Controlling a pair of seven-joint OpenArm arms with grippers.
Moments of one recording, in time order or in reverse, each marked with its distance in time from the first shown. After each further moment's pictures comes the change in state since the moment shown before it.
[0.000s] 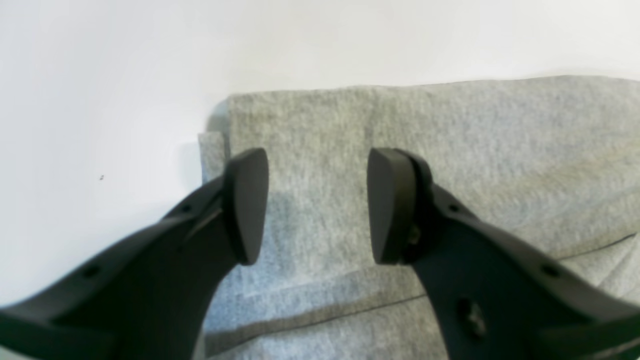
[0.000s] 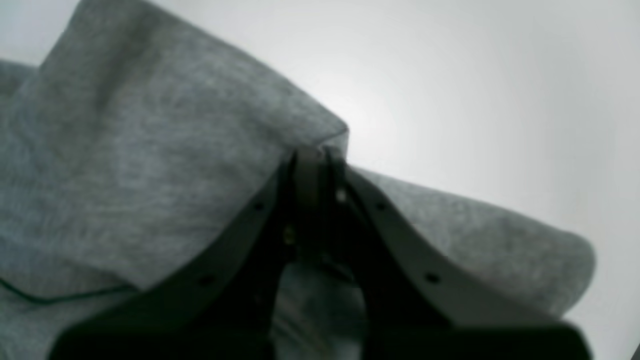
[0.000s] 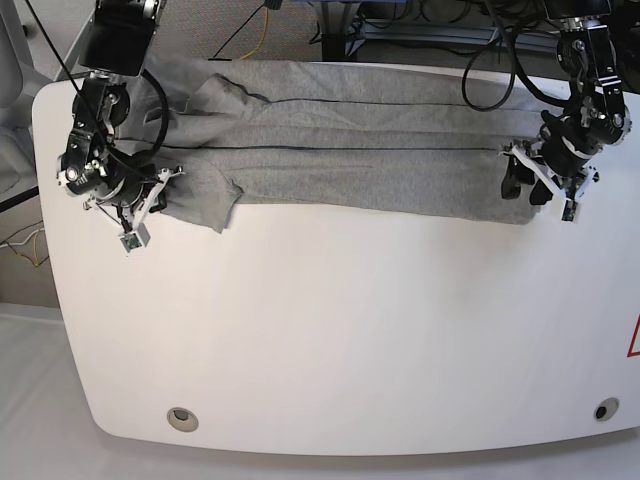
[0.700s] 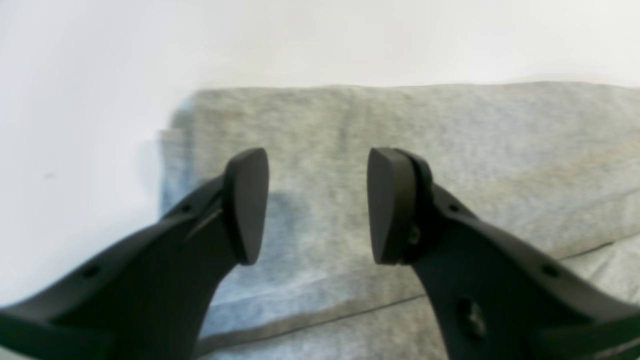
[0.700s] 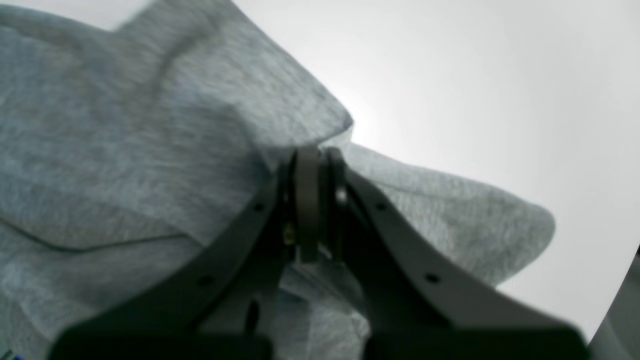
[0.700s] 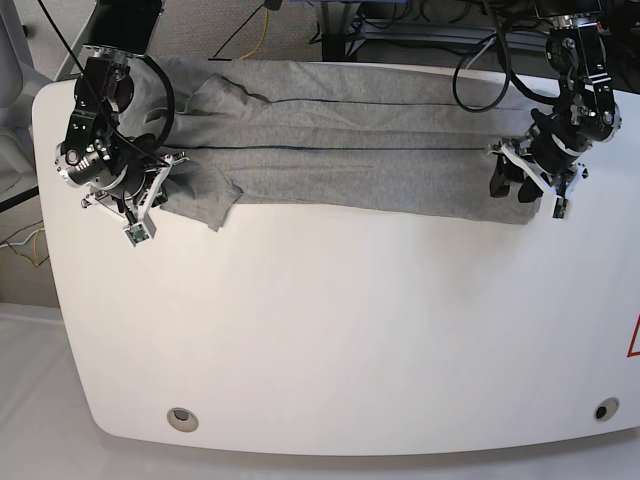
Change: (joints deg) left arm 0.0 3.2 0.2 0.0 0.2 0.1 0.0; right arm -4.9 -1.2 0.0 13.4 0.3 0.3 -6.7
